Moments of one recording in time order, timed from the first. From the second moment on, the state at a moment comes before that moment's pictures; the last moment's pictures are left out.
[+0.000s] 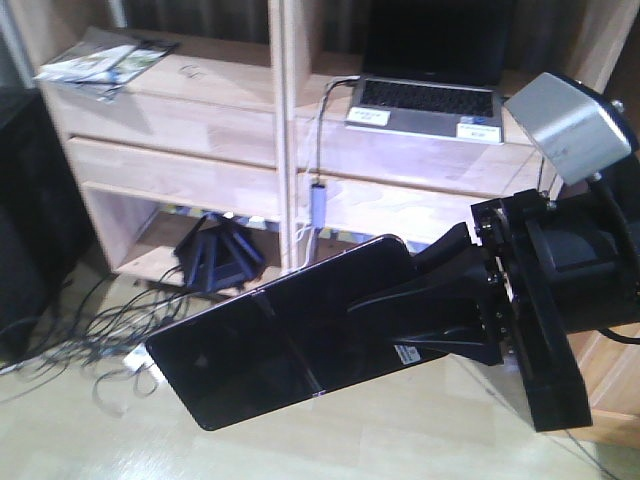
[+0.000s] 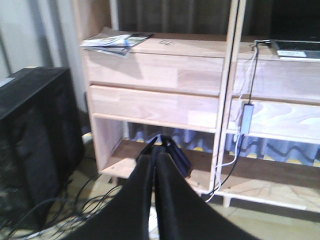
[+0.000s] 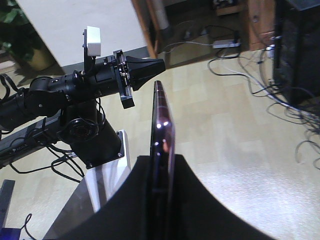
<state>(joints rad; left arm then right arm) 0.06 -0.02 0.03 -0.13 0.23 0.14 0.27 1.15 -1.01 1.18 1.23 -1.12</state>
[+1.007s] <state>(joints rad) 0.06 -0.02 0.03 -0.13 0.23 0.14 0.27 1.15 -1.01 1.18 1.23 -1.12</state>
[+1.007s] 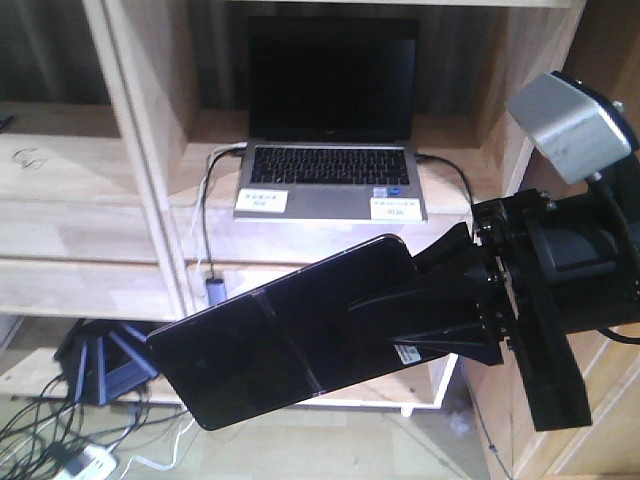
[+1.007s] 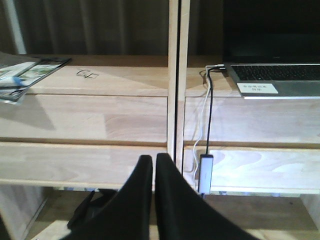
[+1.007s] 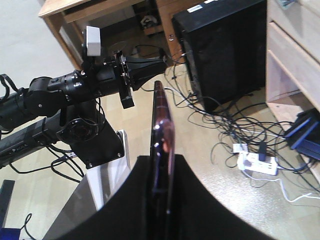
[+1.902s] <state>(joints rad) 0.06 -0.02 0.03 -0.13 0.23 0.14 0.27 1.15 -1.01 1.18 1.23 -1.12</state>
